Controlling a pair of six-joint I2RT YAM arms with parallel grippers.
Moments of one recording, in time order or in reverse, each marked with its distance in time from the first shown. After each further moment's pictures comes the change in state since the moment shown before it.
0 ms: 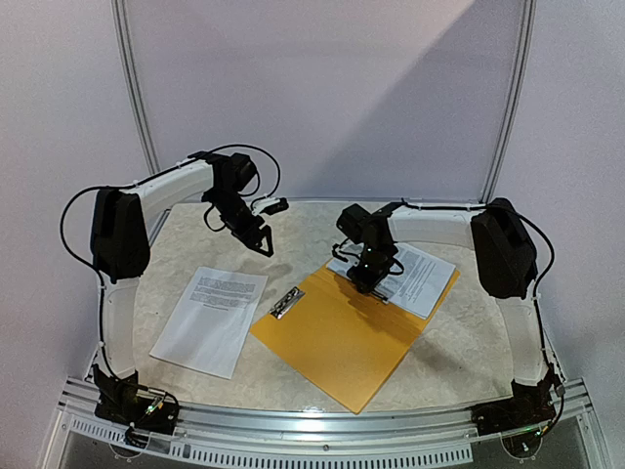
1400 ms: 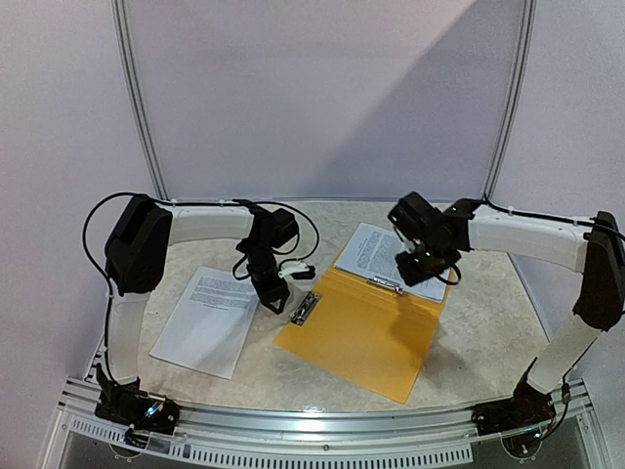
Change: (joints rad) left arm -0.254 0.004 -0.330 0.152 -0.241 0.031; right arm -0.011 -0.604 -0.502 0.056 0.234 0.459
